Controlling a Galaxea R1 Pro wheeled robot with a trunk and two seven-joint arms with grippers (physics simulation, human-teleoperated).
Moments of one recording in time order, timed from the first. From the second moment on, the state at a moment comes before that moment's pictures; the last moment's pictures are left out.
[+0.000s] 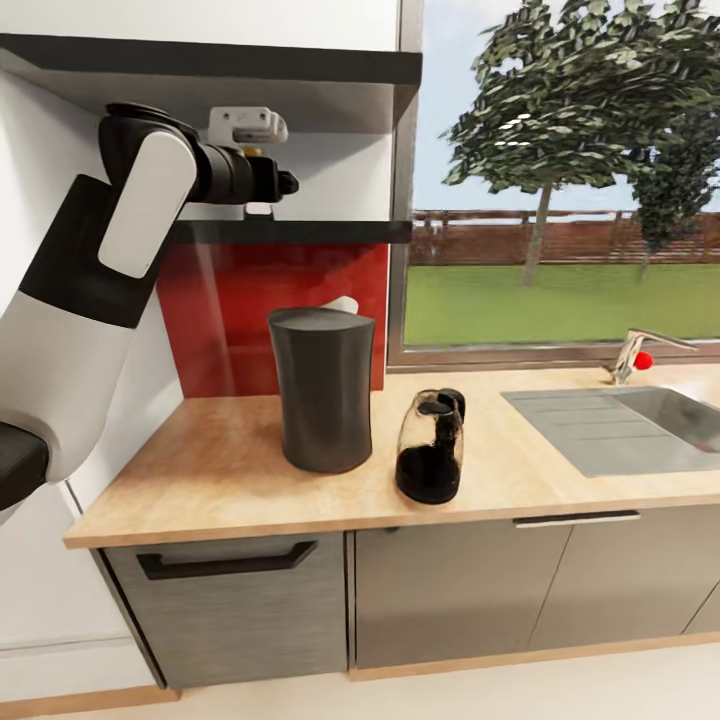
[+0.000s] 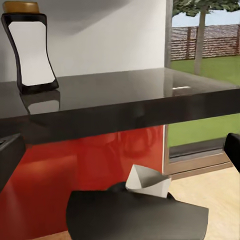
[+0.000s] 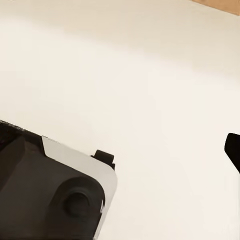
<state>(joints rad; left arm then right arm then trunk) -1.64 0.13 -0.50 -1.22 0.89 0.97 0.53 -0.07 -0.11 -0.06 -0.17 0.35 -0.35 0.16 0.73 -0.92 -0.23</state>
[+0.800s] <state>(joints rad) -1.64 0.13 -0.53 -1.22 0.89 0.94 0.78 -0.07 -0.11 -0.06 -0.17 0.39 -0.35 0.16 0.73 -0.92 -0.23</state>
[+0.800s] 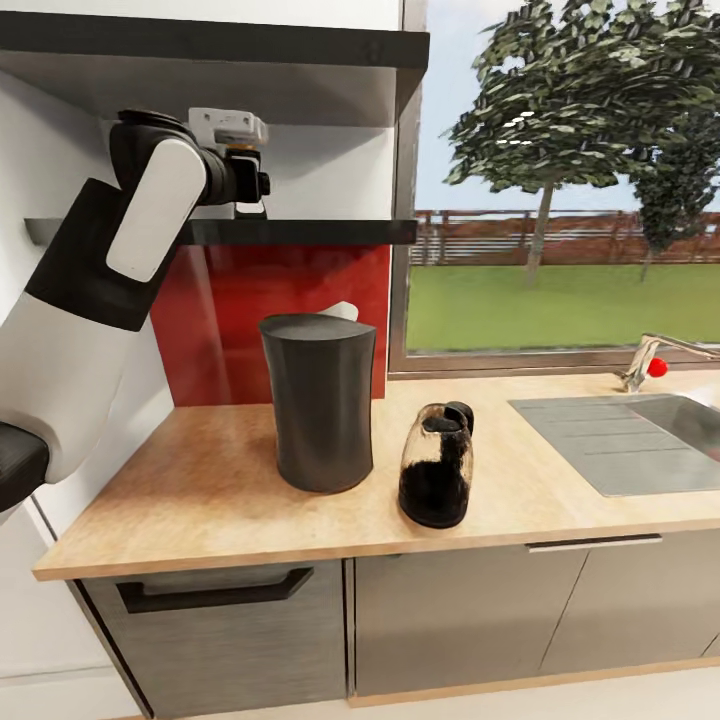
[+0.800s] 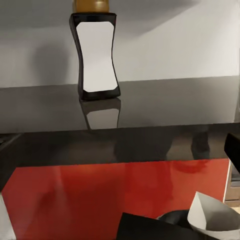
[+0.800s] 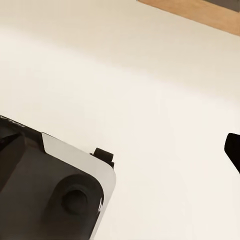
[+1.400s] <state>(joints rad) -1.64 0.13 -0.53 -1.22 0.89 0.94 0.79 -0.07 -0.11 -0.06 -0.17 0.39 -0.35 0.16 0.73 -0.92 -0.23</state>
